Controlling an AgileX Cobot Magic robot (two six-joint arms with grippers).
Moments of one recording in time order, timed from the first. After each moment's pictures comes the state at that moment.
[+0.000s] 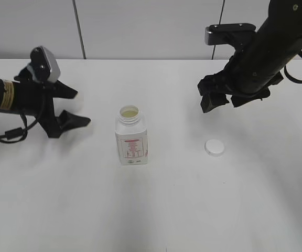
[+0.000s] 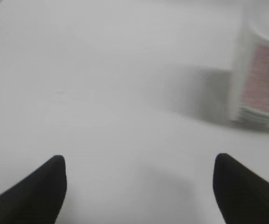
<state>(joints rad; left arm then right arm) -0.03 1.97 -0.98 1.54 -0.65 -0.61 0.39 1.79 -1.24 0.13 0.70 -0.03</state>
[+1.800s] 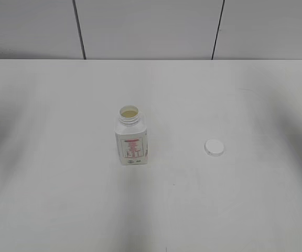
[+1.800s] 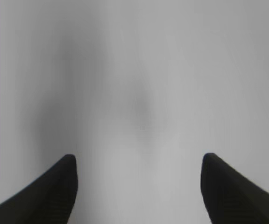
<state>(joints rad) 0.00 1.31 -0.88 -0.01 0.82 0.12 0.07 1.38 -1.23 0.06 1.03 -0.14</state>
